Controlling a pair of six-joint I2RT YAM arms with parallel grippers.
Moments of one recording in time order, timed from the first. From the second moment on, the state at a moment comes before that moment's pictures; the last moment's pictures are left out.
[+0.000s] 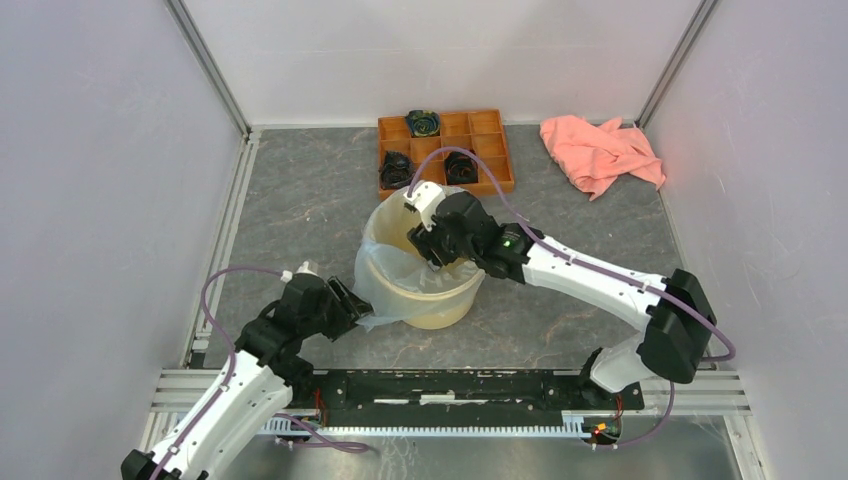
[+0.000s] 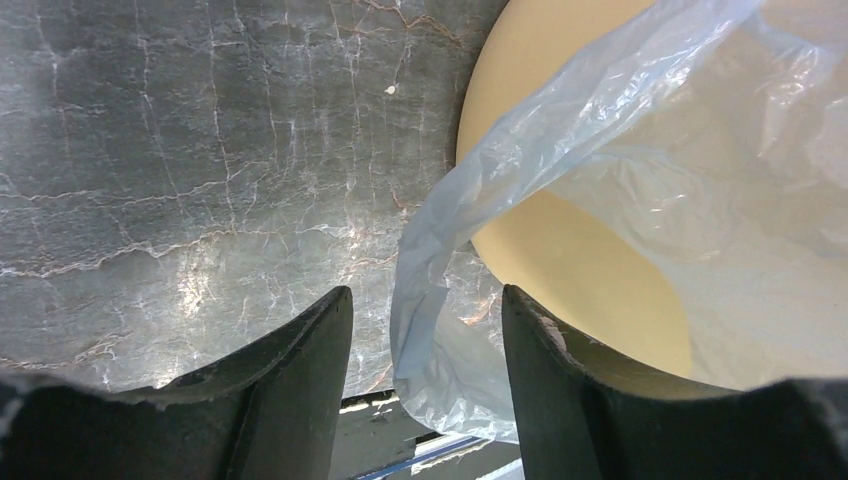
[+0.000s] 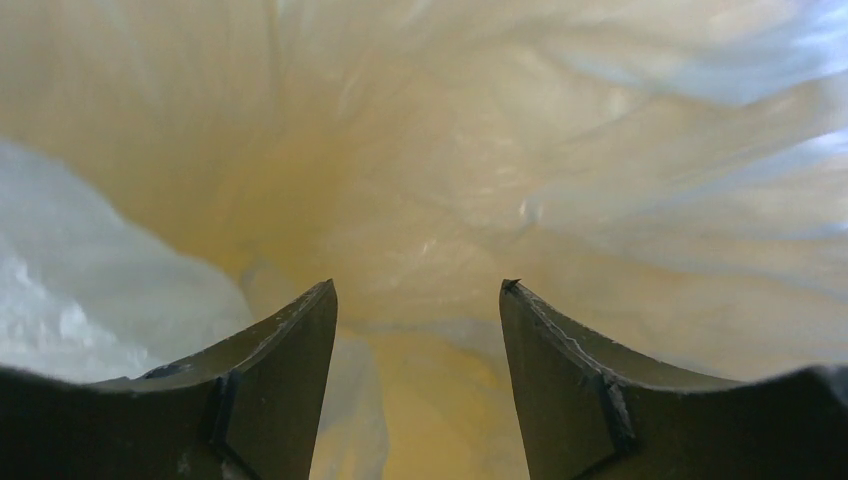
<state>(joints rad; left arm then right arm) -0.47 0.49 0.34 -0.67 0.08 -1.08 0.94 1.49 1.19 -0.30 0.15 0.00</state>
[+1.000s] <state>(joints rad) -0.47 0.42 0.42 -0.83 0.02 -1.08 1.02 1.68 1.36 -0.53 0.16 -0.11</state>
